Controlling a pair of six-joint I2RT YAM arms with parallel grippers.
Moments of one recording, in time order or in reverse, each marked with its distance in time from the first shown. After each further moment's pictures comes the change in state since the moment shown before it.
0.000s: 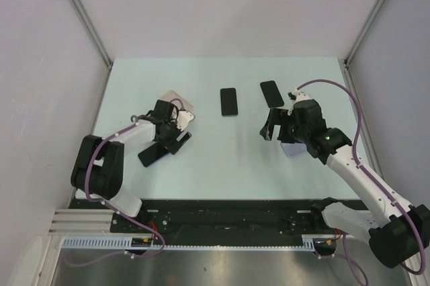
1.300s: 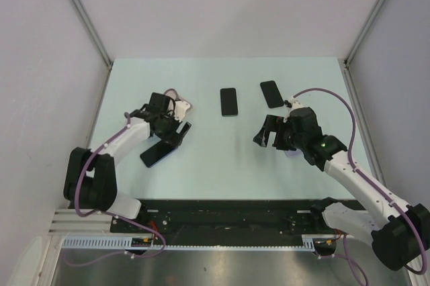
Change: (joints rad) left arm 0.003 -0.080 0.084 -0.120 0.077 -0.167; right arm 0.033 -0.024 -0.115 0.105 -0.080 0.097
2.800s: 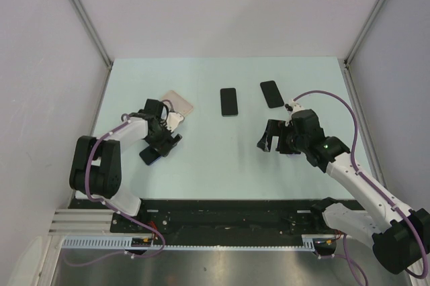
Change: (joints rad) left arm 0.114 0.079 -0.062 -0.017 -0.096 0.215; right arm -0.008 -0.031 0.000 -0.092 -0.003 -0.059
